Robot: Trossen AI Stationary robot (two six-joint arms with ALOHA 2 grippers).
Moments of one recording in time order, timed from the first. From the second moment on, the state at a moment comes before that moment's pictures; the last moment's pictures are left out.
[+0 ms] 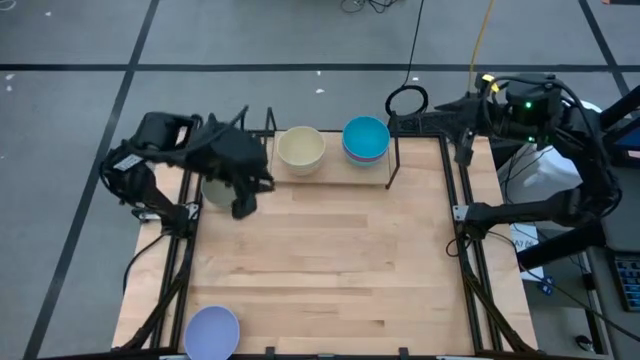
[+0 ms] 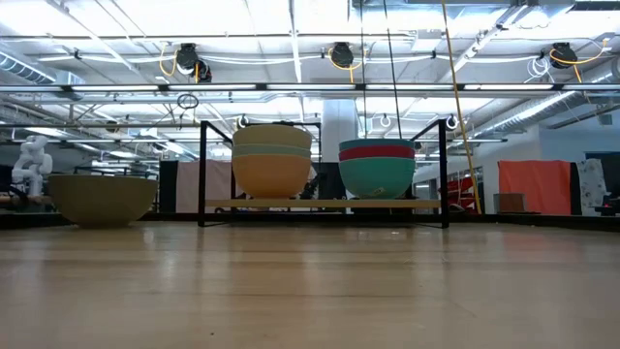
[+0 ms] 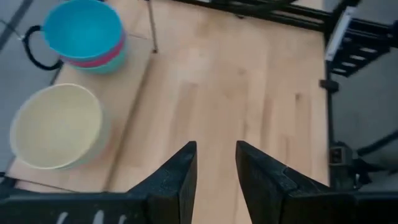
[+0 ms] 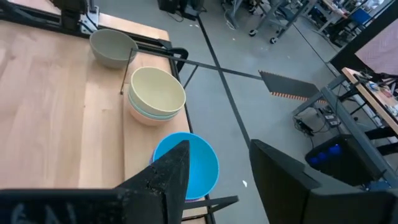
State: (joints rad) left arm -0.07 1.63 2.34 -1.57 -0.08 -0.26; right arm -0.45 1.05 1.78 -1.18 0.05 -0.48
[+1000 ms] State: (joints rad) left arm -0.83 1.53 1.56 -1.28 -0.05 -2.17; right arm -0.39 1.12 1.78 -1.12 0.05 -0.41
